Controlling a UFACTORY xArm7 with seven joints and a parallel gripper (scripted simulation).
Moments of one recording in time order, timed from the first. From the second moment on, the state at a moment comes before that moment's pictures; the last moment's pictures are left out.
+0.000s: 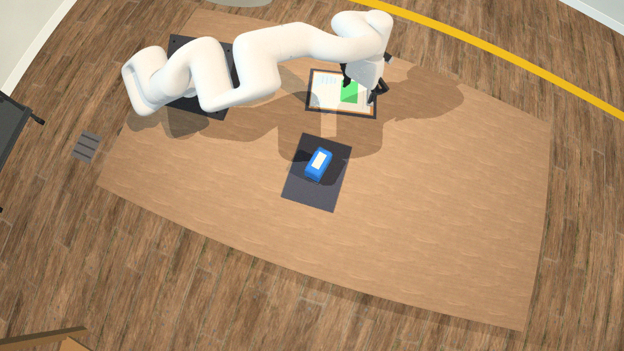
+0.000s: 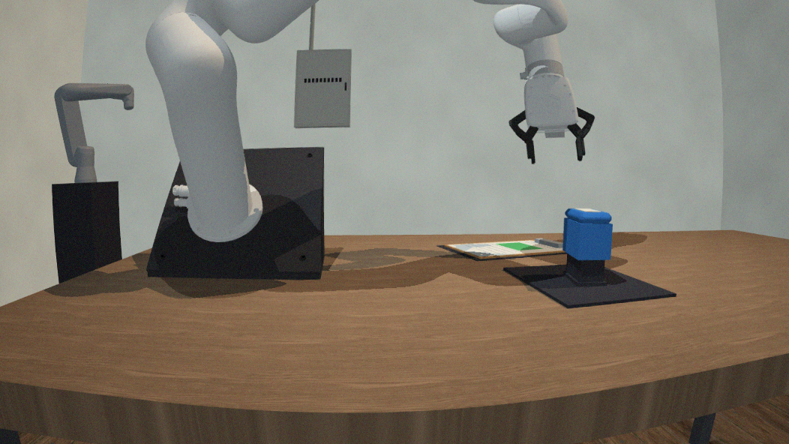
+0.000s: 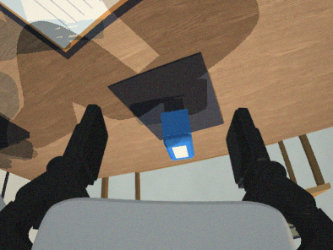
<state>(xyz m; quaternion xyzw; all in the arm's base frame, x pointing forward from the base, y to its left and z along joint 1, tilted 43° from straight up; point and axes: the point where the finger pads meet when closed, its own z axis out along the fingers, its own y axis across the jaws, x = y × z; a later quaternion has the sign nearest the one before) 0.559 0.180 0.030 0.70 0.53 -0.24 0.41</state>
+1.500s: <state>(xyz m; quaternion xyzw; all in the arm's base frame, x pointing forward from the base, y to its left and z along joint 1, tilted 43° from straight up) 0.524 0.000 0.164 0.69 0.63 -0.21 0.30</state>
